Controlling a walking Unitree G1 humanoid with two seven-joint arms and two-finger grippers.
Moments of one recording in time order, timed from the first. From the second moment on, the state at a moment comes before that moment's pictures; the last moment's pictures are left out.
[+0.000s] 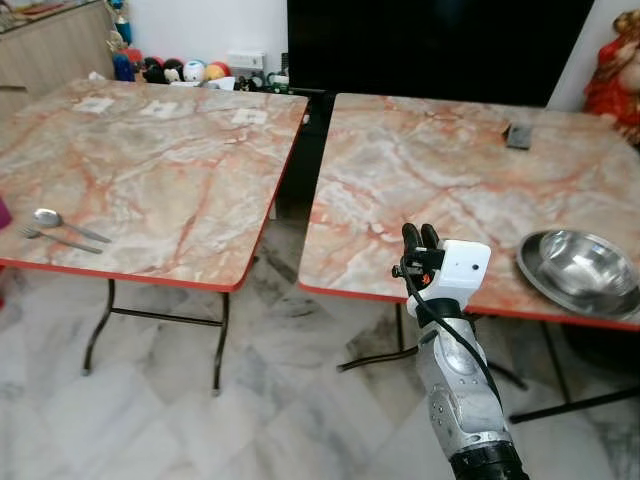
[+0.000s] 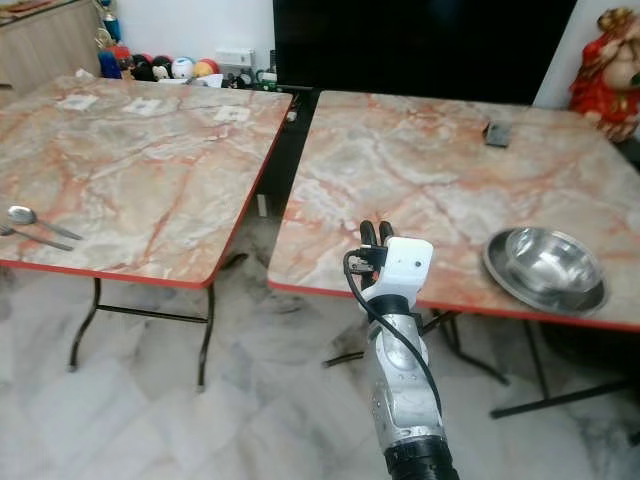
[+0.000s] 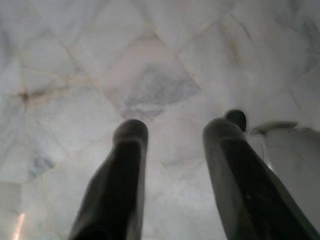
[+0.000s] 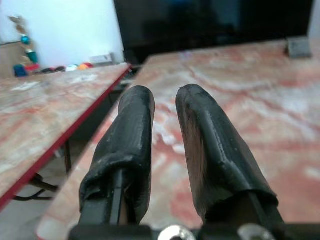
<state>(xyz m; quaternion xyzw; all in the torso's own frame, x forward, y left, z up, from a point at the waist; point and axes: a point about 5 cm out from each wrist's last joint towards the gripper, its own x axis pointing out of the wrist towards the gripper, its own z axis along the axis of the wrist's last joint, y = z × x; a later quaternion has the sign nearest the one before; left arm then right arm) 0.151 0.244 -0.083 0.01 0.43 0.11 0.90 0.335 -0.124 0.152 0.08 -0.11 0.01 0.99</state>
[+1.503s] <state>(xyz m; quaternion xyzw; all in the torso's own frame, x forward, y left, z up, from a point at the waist) 0.149 0.245 -0.083 0.00 0.43 0.11 0.90 0.339 -0.117 0.155 0.08 -0.11 0.03 0.99</state>
